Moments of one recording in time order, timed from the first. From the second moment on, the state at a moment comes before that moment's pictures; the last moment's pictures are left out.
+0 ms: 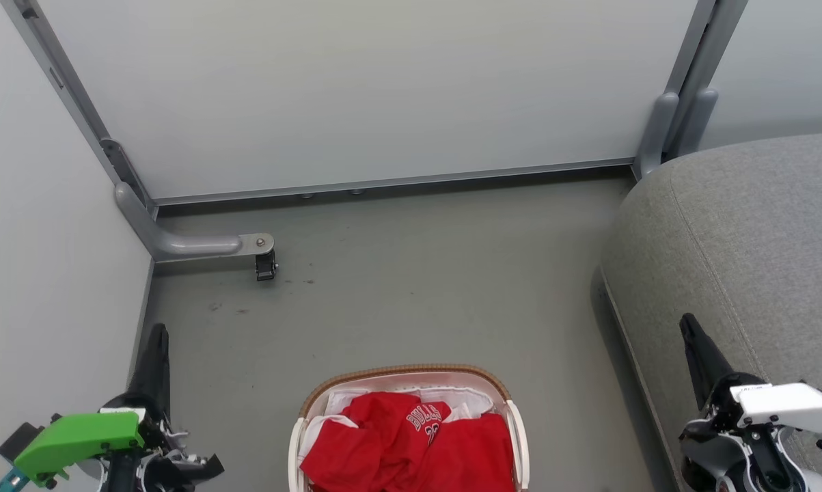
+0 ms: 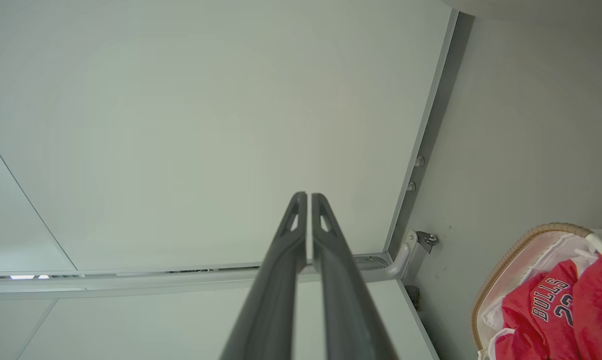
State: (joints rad) left arm -0.10 0.05 0.12 0.26 -1.61 -0.13 0.11; right arm -0.10 -0.04 -0.11 0.26 1.61 0.13 0.11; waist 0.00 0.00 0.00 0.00
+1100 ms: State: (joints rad) left arm -0.03 0.04 0.00 0.20 -1.38 -0.11 -0.01; right arm -0.05 -0.03 -0.09 0.23 1.31 0.13 -0.01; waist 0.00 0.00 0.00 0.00
